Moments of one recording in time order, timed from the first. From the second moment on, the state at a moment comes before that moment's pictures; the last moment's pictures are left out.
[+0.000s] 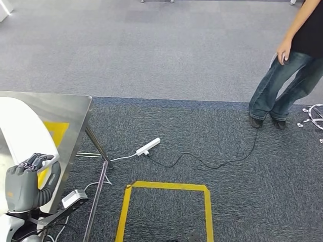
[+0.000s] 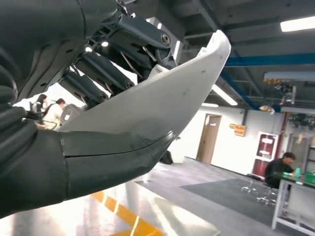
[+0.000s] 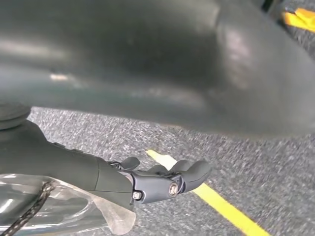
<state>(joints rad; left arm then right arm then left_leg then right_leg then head) 0.17 0.17 -0.19 -1.85 -1.12 0.61 -0.23 -0.09 0.22 -0.72 -0.21 1.20 -0.15 -0.25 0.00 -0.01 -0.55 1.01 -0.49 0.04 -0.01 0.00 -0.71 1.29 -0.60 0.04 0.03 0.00</state>
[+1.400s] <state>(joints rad) 0.17 0.17 -0.18 -1.85 -1.11 0.61 -0.23 -0.09 0.22 -0.72 -0.21 1.19 -0.15 -0.24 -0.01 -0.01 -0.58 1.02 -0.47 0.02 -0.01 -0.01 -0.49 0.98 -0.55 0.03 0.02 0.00</state>
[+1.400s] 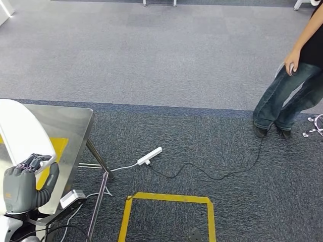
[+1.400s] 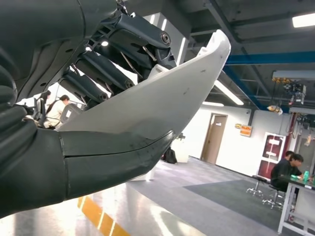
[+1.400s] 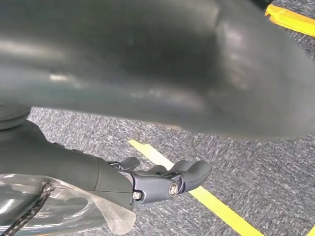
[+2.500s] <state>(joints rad) 0.17 0.16 -0.18 -1.86 -1.11 0.61 -0.23 -0.08 0.22 -0.69 -0.21 1.22 -0.17 -0.24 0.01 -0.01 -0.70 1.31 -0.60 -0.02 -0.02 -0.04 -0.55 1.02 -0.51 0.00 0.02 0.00</state>
